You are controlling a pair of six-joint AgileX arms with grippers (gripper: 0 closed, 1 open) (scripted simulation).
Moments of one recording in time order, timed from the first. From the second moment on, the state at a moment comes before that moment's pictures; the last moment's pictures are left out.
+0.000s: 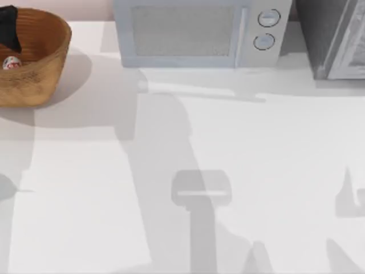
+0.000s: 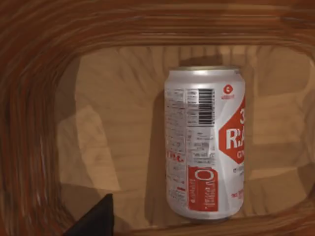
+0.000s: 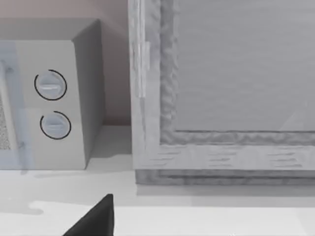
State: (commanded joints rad) left arm 0.19 2.46 2.39 -1.31 0.27 0.18; right arm 0.00 0.00 0.00 0.00 0.00 0.00
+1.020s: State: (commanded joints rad) left arm 0.18 2.61 2.45 -1.27 0.29 0.16; right arm 0.00 0.00 0.00 0.00 0.00 0.00
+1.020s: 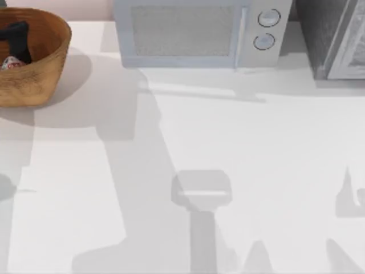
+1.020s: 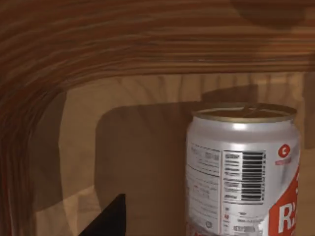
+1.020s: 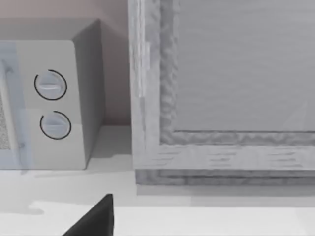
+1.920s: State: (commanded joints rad) left arm 0.16 2.62 2.36 -1.16 0.29 0.15; right arm 0.00 0.00 0.00 0.00 0.00 0.00
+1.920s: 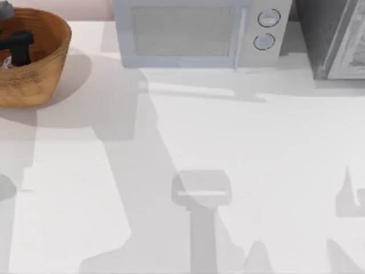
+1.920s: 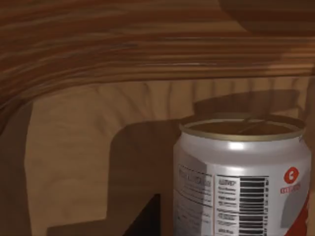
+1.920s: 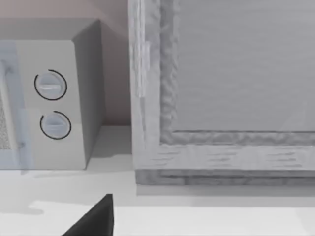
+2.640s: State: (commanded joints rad) left arm 0.16 2.62 2.36 -1.16 0.29 0.15; right arm 0.00 0.00 0.00 0.00 0.00 0.00
